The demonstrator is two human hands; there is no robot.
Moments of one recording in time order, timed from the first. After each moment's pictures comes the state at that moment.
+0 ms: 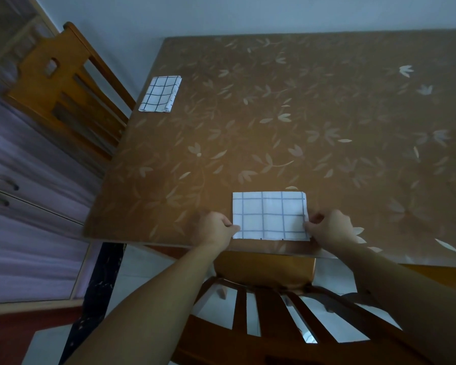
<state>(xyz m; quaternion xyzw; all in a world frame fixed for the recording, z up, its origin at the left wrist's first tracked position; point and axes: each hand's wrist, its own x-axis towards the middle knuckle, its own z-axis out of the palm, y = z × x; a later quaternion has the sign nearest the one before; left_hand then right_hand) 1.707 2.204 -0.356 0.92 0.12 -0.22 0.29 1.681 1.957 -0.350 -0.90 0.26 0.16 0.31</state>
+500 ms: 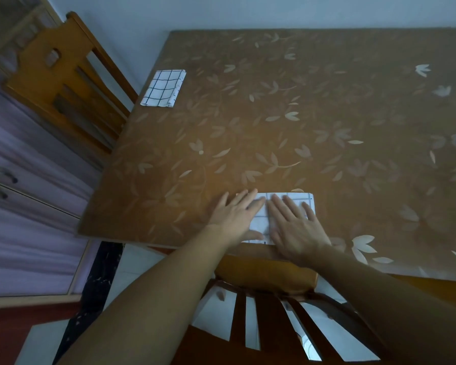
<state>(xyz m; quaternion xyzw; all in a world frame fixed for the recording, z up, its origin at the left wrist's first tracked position) 1.741 2.184 -0.364 0.94 -0.27 -0.22 0.00 1.689 2.003 -0.374 -0.98 -0.14 0.15 0.02</state>
